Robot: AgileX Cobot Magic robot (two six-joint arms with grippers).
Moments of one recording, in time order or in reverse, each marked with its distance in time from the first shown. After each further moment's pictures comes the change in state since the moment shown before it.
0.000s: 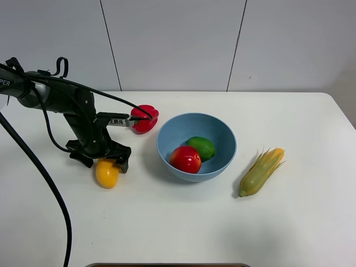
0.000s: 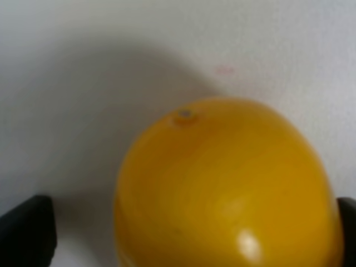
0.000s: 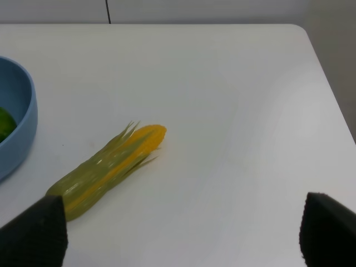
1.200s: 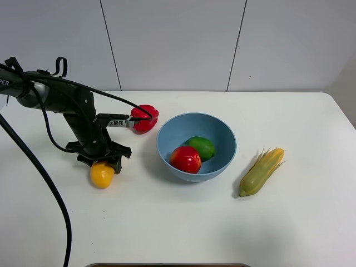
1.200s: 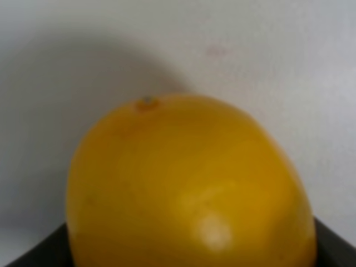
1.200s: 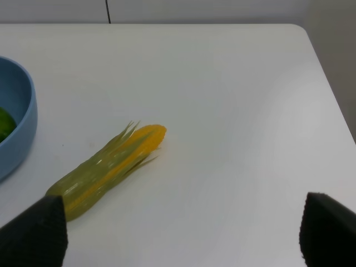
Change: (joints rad) left arm -0.002 -0.012 0.002 -0.025 0.024 0.001; right arm 0.000 0.000 0.000 0.000 0.000 0.000
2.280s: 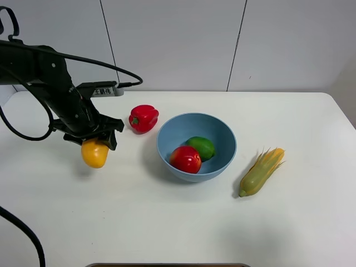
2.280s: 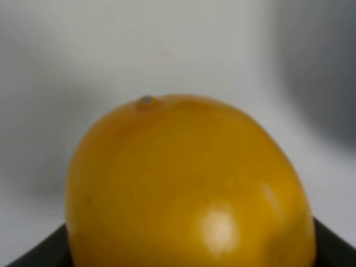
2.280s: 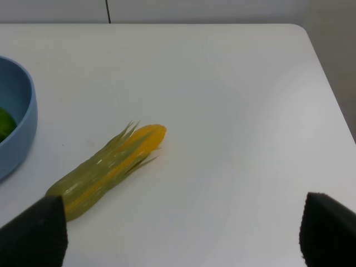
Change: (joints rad) left arm 0.000 -0.282 0.000 -0.030 0.125 -0.033; right arm 0.000 0.000 0.000 0.000 0.000 0.000
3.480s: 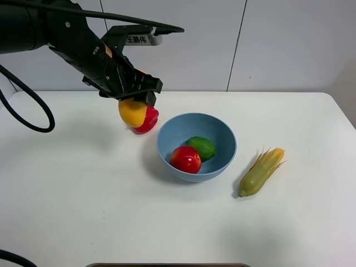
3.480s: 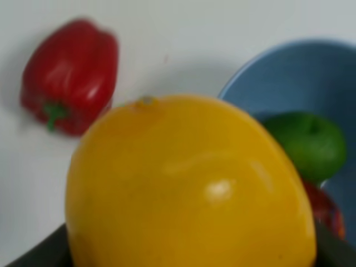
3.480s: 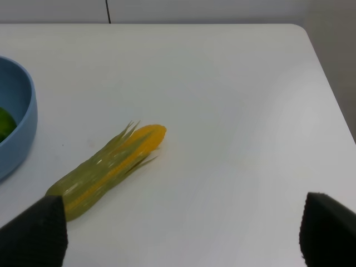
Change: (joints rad) left arm -0.232 -0.056 -0.215 0.081 -0.145 -0.064; right arm 0.000 0.000 0.000 0.000 0.000 0.000
